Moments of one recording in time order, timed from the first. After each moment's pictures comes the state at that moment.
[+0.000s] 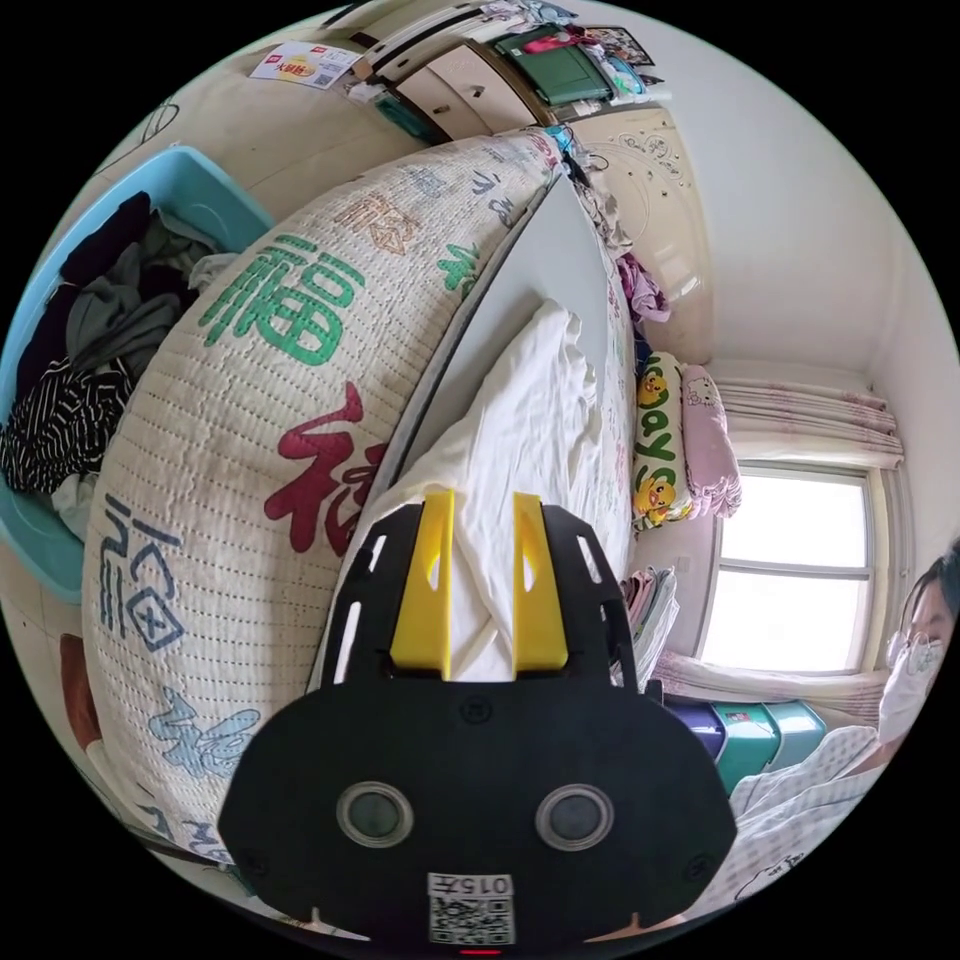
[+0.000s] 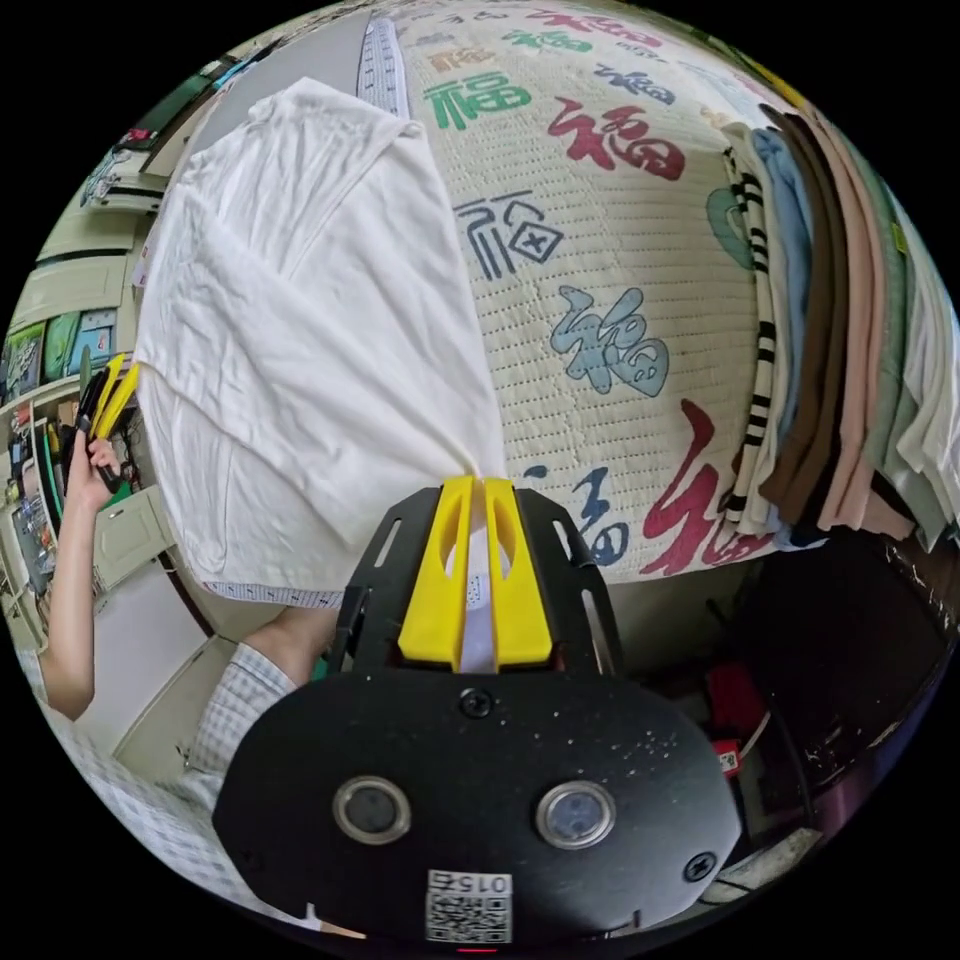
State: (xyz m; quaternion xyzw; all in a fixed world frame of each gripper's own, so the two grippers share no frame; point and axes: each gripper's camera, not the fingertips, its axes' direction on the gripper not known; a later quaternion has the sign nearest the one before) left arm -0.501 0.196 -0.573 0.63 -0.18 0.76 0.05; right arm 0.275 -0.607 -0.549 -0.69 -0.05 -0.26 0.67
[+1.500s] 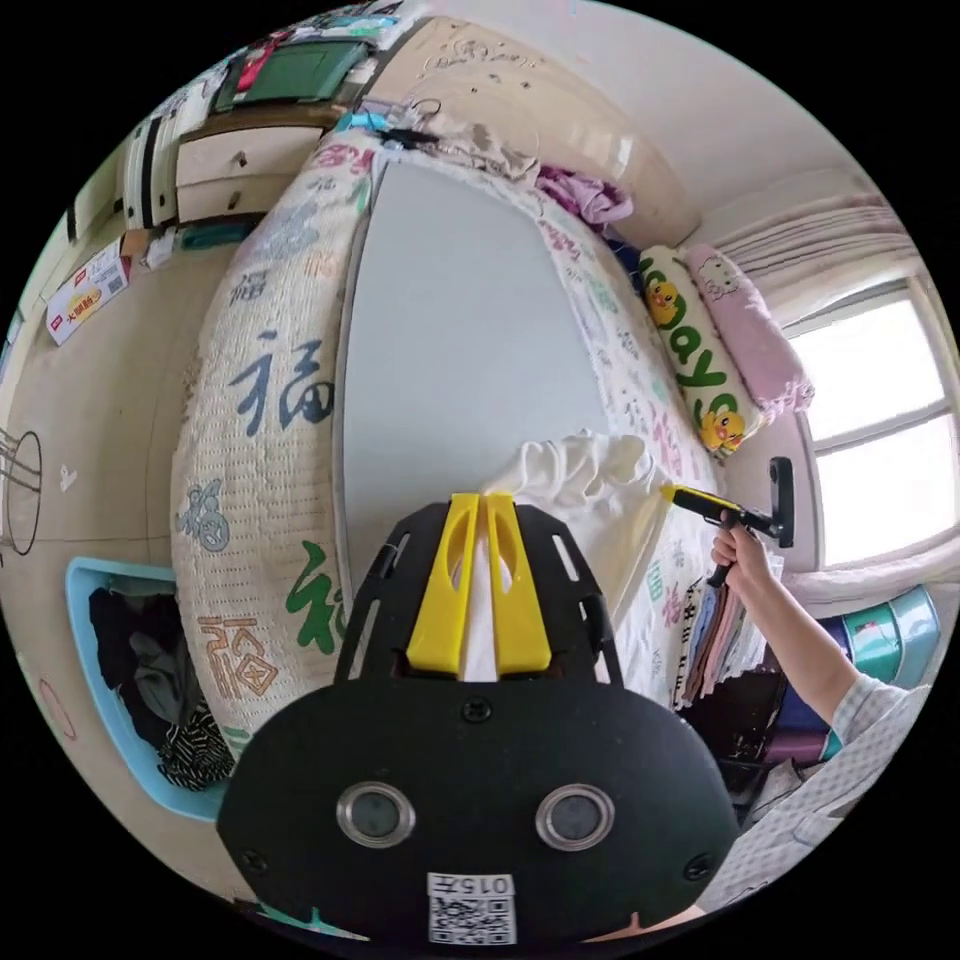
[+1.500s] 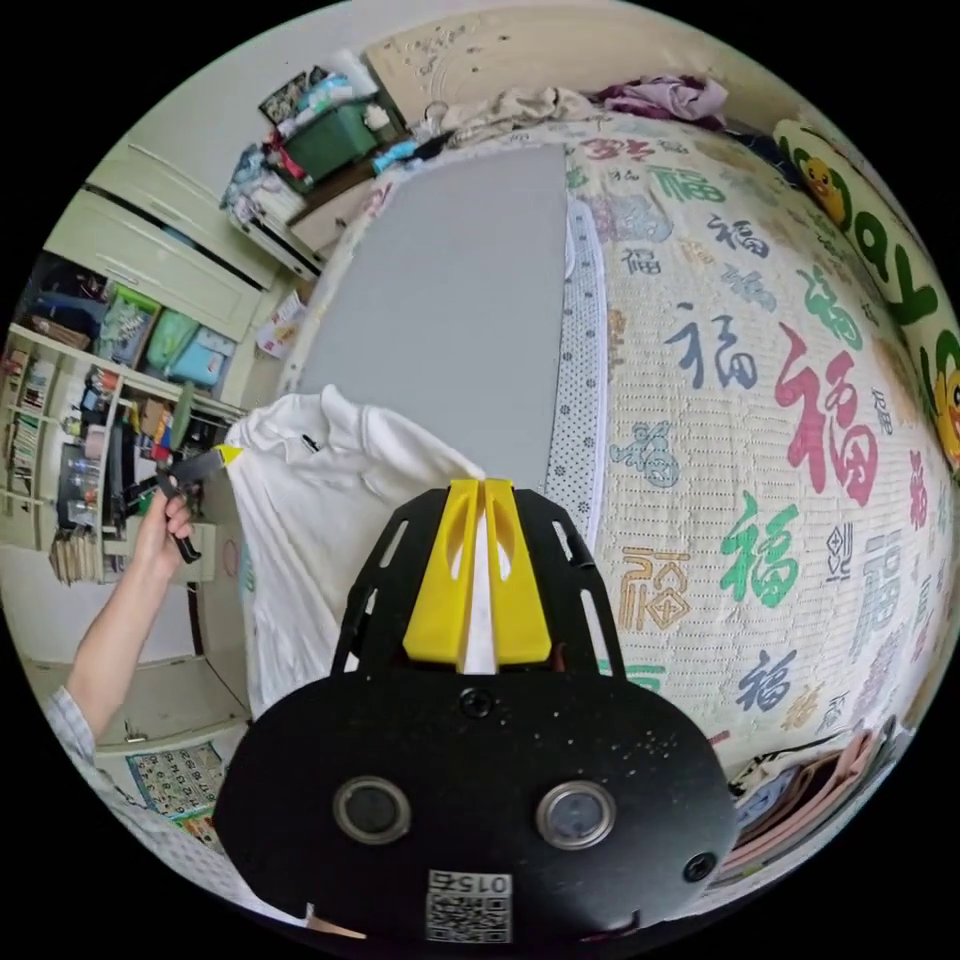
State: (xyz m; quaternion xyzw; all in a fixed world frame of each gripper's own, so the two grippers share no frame) left arm -0.337 0.328 -0.368 0.66 -0.36 0.65 -0.14; right arm -0.071 -0.670 -0.245 -0.55 -0.28 -0.30 0.73
